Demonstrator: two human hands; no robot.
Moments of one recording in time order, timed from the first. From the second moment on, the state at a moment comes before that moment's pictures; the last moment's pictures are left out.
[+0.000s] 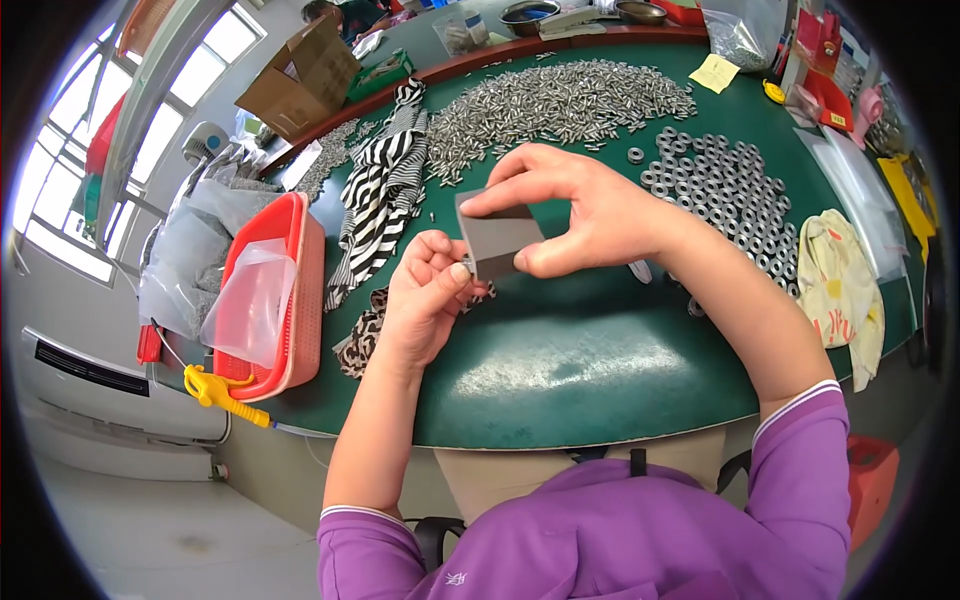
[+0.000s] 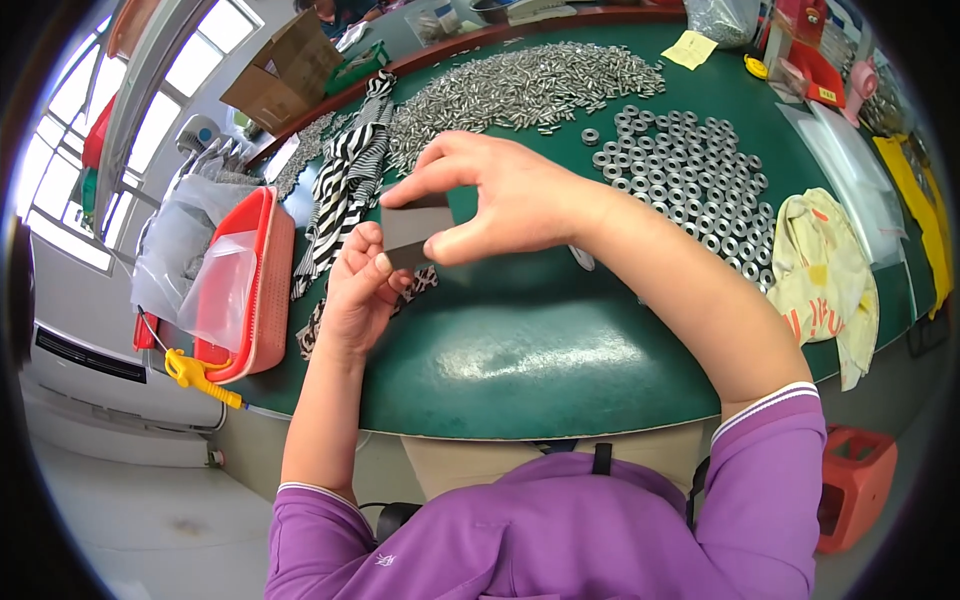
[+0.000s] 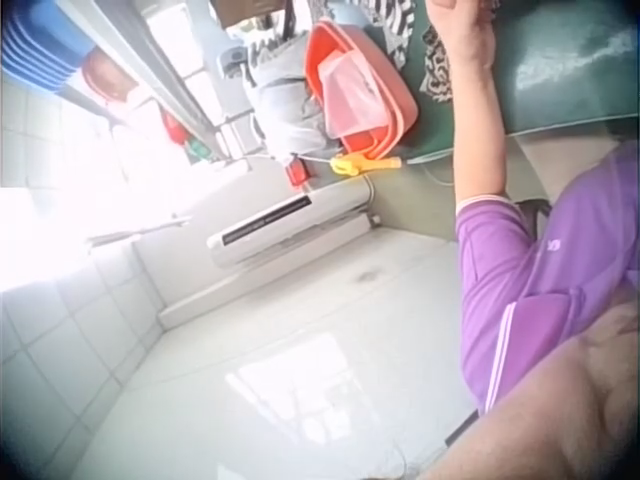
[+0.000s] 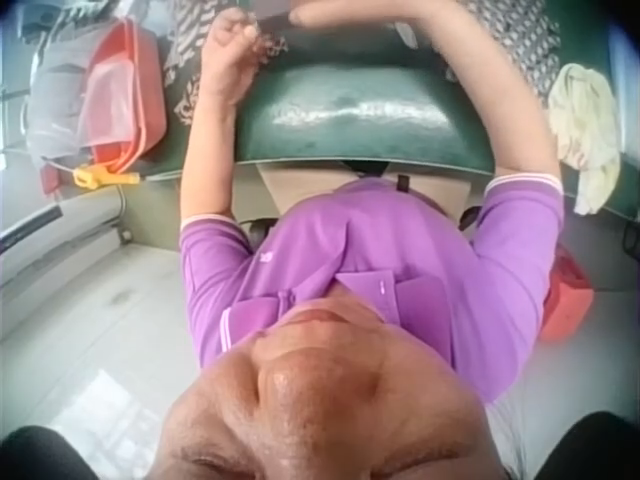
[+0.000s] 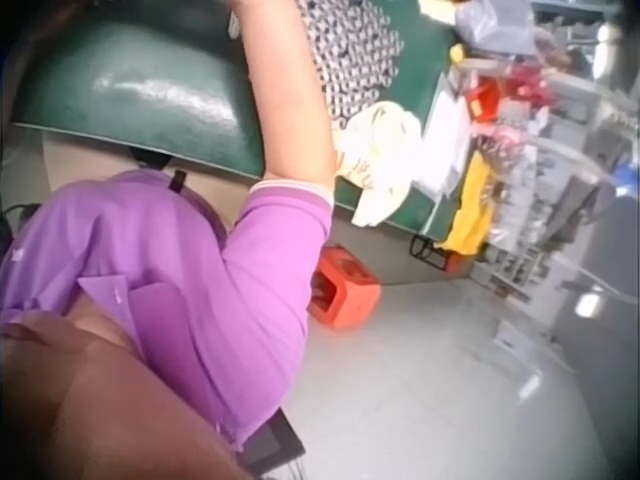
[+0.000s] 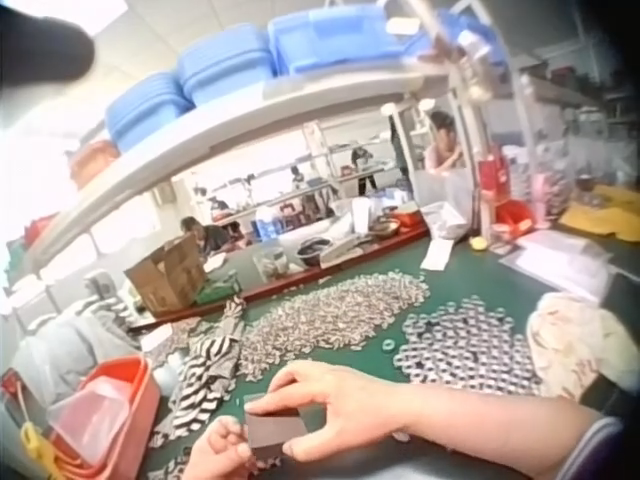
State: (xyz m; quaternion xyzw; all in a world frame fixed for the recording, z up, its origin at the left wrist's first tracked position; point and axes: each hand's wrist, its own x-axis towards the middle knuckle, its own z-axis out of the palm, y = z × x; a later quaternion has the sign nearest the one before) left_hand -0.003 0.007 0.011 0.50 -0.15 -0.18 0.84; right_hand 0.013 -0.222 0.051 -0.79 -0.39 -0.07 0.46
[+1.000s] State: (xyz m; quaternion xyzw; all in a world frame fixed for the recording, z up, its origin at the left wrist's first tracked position) left_hand -0.004 0.005 0.007 0.47 -0.17 -0.17 0.85; right_hand 0.015 -0.233 0.052 -0.80 -0.41 -0.04 0.44
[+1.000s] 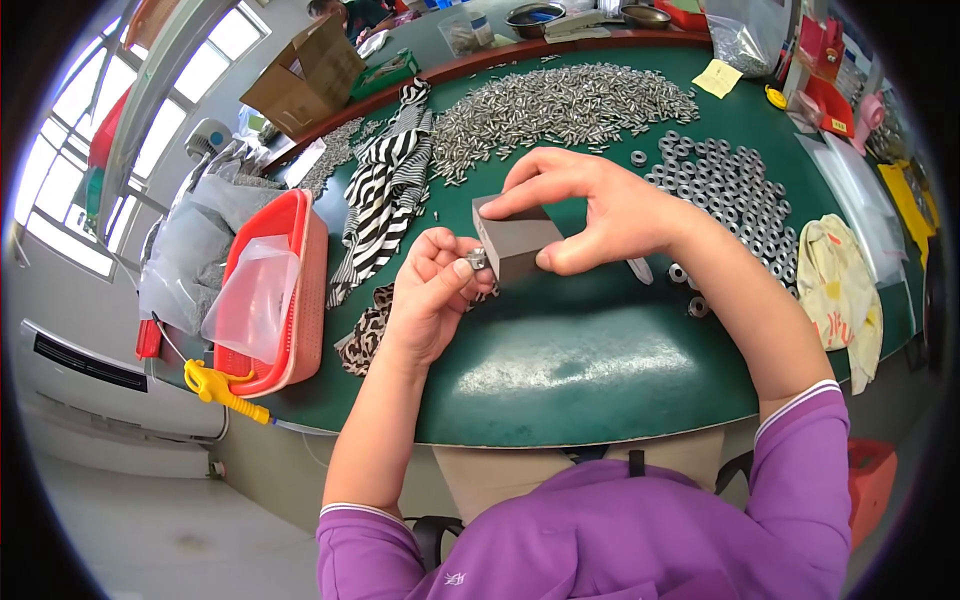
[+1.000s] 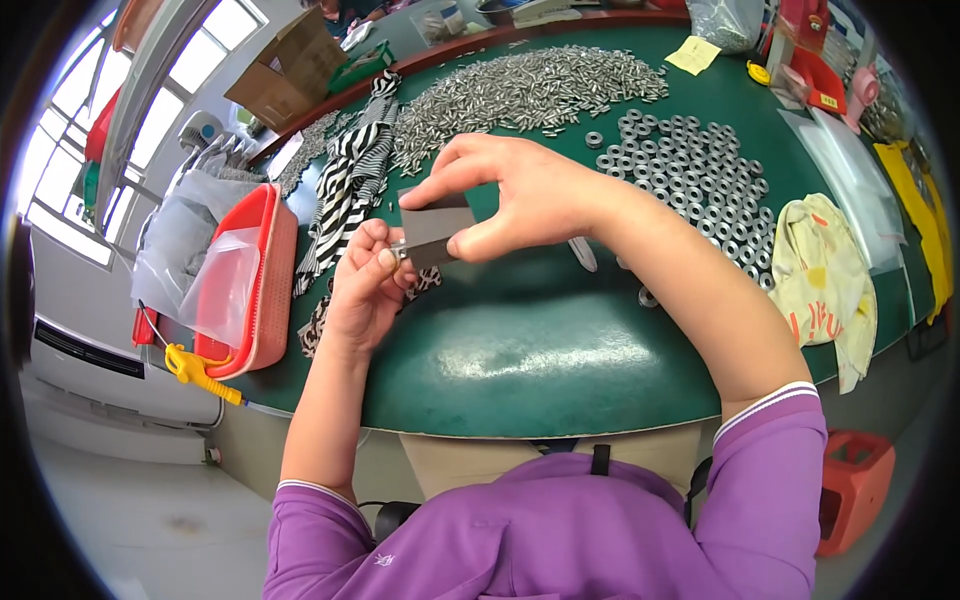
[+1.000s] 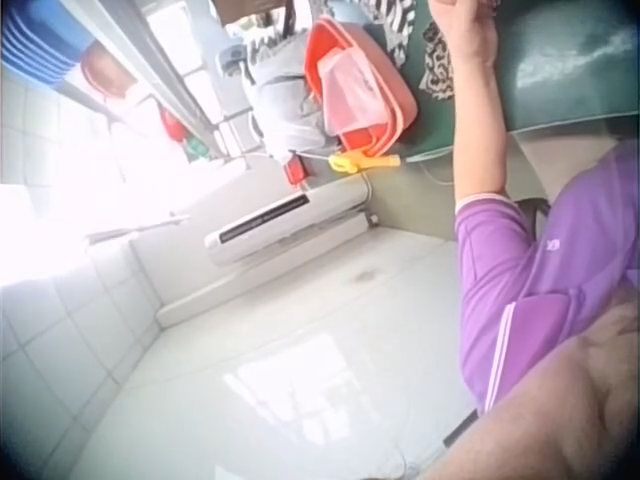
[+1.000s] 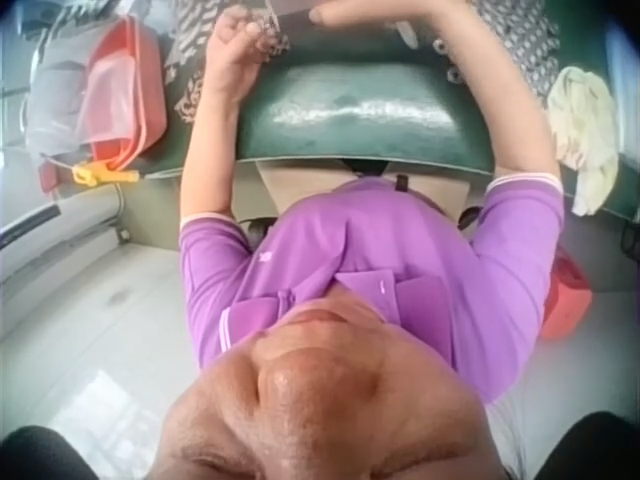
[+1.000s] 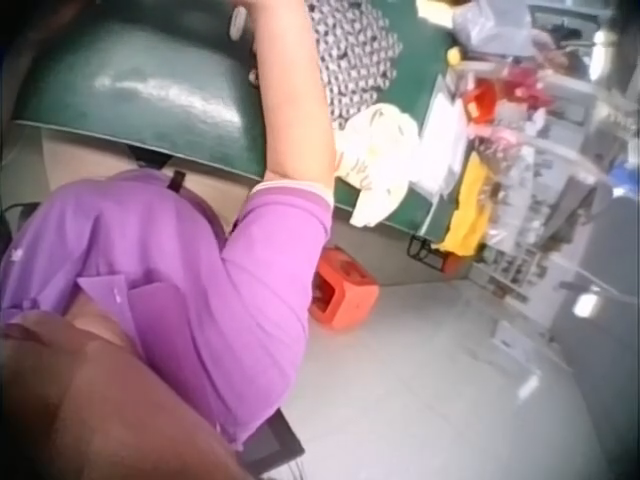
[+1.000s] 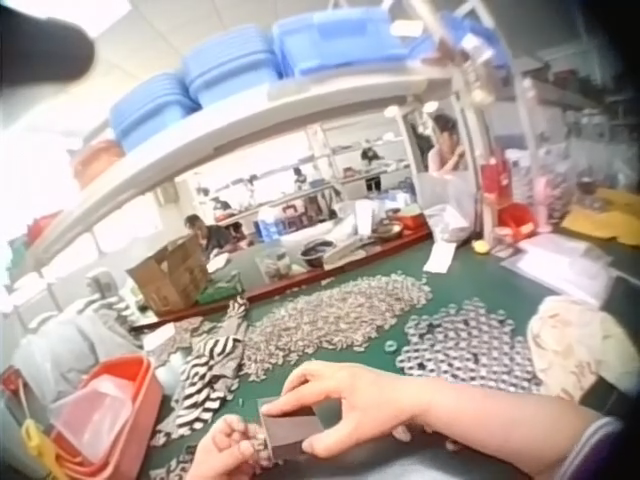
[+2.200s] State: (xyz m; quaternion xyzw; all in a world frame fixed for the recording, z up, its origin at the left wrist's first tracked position) left_hand -0.003 0.007 0.006 0.48 -0.17 -0.16 0.84; right_hand 0.025 -0.240 0.043 -0.83 -0.40 -0.14 0.36
